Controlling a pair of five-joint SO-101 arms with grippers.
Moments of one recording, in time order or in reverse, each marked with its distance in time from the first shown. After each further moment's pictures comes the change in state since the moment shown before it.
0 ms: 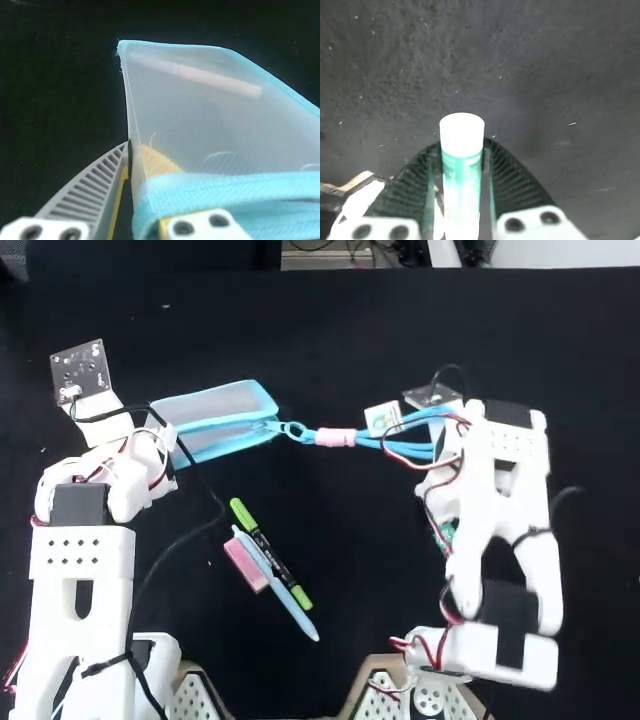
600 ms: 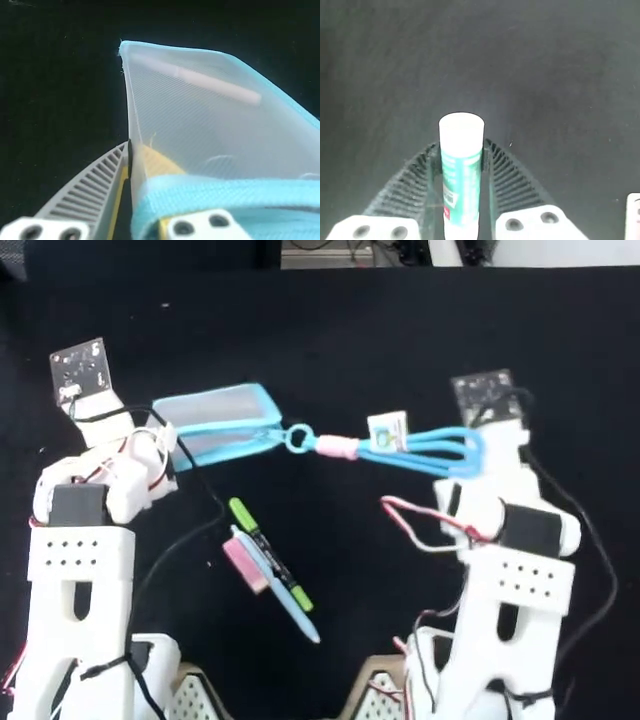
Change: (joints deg) left arm -0.4 0.0 0.0 0.0 0.0; right arm 2.7 -42.2 22.2 -17.6 -14.7
